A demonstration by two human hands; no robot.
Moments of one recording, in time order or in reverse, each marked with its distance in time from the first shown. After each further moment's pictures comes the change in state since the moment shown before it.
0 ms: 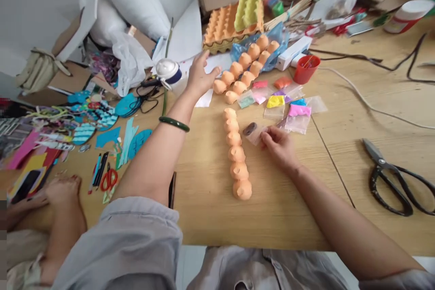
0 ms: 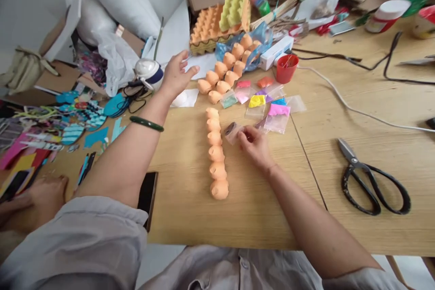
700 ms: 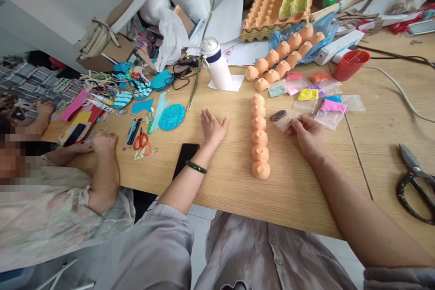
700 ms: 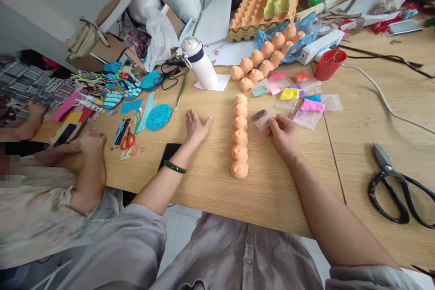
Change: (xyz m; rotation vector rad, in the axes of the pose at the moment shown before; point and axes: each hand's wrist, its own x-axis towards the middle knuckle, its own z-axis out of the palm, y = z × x) left_hand -0.232 -0.036 0.007 0.200 0.108 -0.598; right_hand 0.011 0.007 -0.001 0.072 0.062 -0.042
